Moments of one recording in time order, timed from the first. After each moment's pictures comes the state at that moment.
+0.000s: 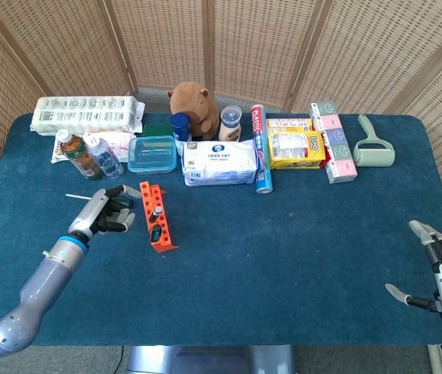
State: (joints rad) left arm -0.74 -1.06 -0.31 -2.08 0.48 0.93 -0.14; right arm 0.04 -0.96 0.04 -1.78 -1.61 1.56 0.33
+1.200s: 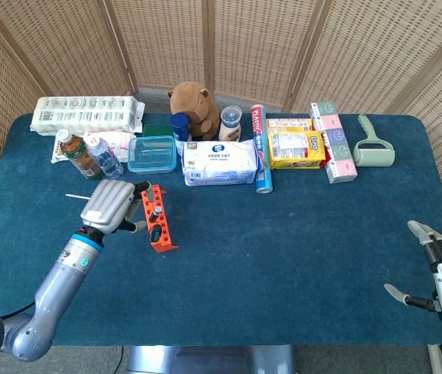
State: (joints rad) left arm -0.81 -1.17 -0.22 -2.05 0.85 1.16 0.46; right arm 0.04 -0.96 0.04 -1.78 -1.60 1.56 0.32
